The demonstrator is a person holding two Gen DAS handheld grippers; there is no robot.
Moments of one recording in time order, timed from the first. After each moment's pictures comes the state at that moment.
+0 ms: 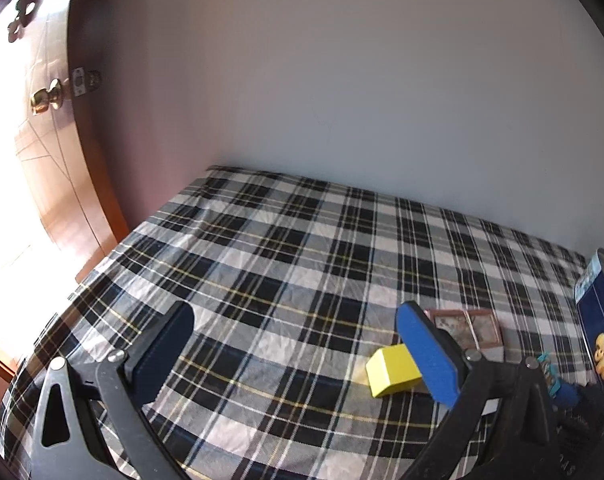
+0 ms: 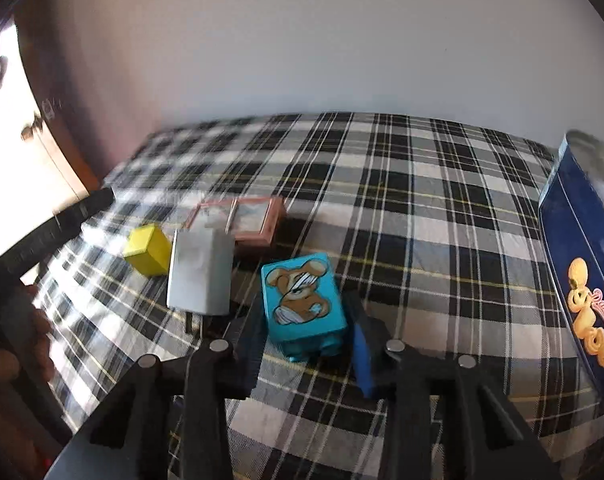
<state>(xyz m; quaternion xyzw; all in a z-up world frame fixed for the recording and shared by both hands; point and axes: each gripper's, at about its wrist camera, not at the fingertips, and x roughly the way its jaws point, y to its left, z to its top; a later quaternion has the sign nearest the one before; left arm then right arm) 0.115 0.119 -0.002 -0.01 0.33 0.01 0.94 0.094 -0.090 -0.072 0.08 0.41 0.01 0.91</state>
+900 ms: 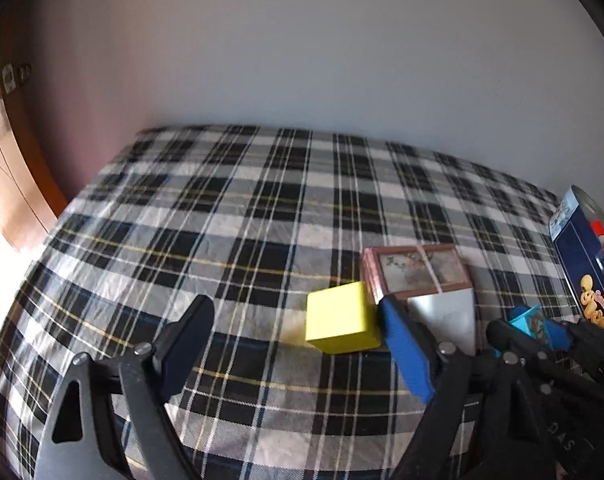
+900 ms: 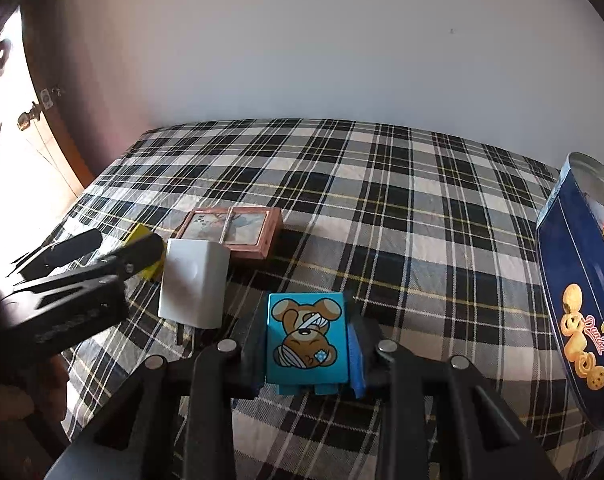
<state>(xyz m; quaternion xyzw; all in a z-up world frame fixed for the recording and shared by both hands) 0.127 0.083 -0.026 0.01 0.42 -0.08 0.90 0.106 -0.079 -0.073 0.04 0.40 0.01 0.91</state>
